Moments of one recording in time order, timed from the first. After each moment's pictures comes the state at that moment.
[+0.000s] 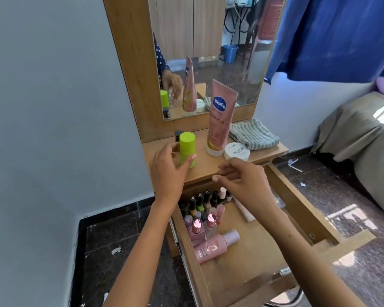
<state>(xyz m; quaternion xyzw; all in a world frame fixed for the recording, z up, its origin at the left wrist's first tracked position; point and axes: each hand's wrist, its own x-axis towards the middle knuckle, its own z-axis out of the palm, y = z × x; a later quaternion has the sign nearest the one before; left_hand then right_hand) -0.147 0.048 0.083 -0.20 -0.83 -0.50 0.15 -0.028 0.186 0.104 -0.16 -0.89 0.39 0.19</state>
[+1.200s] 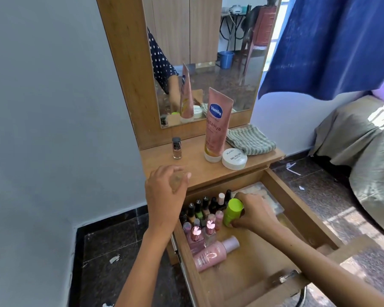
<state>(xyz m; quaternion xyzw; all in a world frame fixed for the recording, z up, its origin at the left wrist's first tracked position) -0.115 0.029 0.082 -0.23 -0.82 -0.50 0.15 -0.017 0.222 0.036 -0.21 -0.96 0.19 -0.02</state>
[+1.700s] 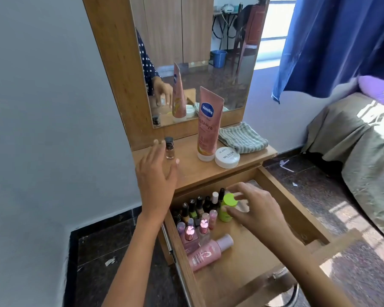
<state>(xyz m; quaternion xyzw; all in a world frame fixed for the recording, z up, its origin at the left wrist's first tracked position) -0.144 0.042 0.084 -0.24 -0.85 -0.42 0.19 0.018 0.198 0.082 -0.16 -0.94 0.24 0.16</state>
